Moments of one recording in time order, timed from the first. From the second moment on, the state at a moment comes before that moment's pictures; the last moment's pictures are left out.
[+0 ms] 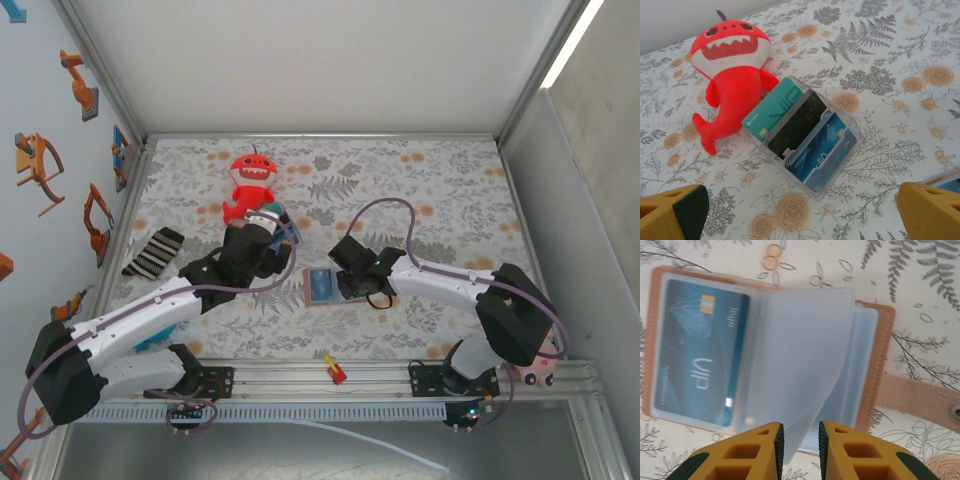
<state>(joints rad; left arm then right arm) -0.87 1.13 0.76 -0.32 -0.54 -0.16 0.90 1.51 0.88 -0.58 0.12 0.62</state>
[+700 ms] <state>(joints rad) -0.98 1.36 0.74 -0.22 -0.54 -0.24 0.75 1.38 0.72 -0.51 0.02 0.69</state>
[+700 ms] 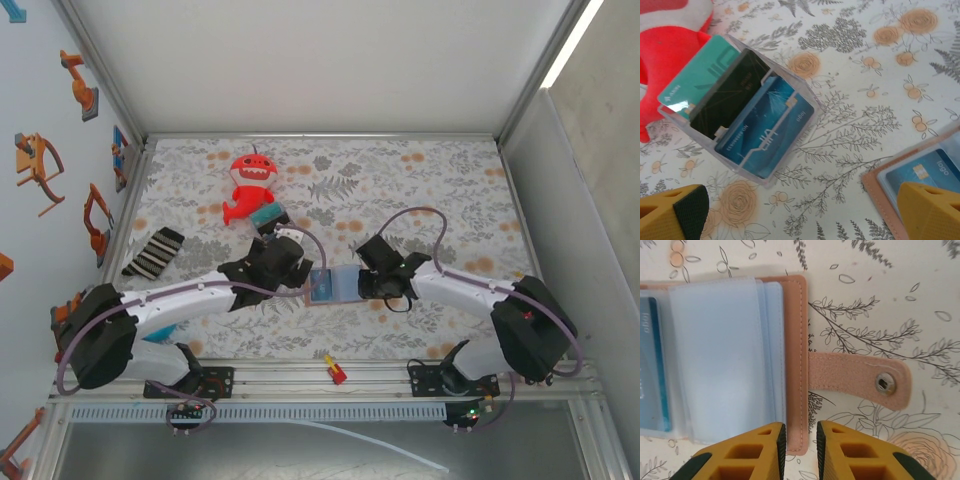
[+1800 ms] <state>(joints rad) -1.00 1.54 0.72 -0.19 -0.43 -0.37 0.75 1.42 0.72 -0.28 -0.23 0.73</state>
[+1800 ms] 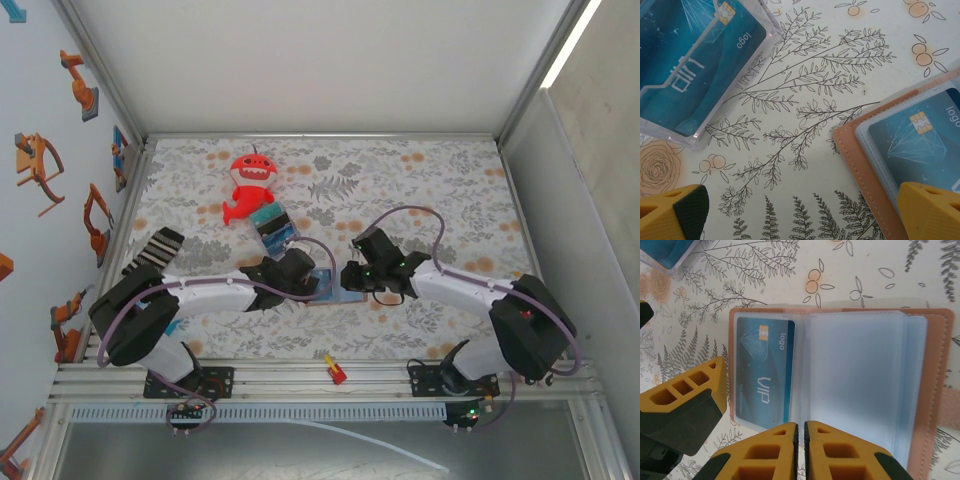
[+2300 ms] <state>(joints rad) -1.00 1.55 0.71 -0.23 -0.43 -0.39 0.75 1.52 0.77 -0.22 -0.28 0.74</state>
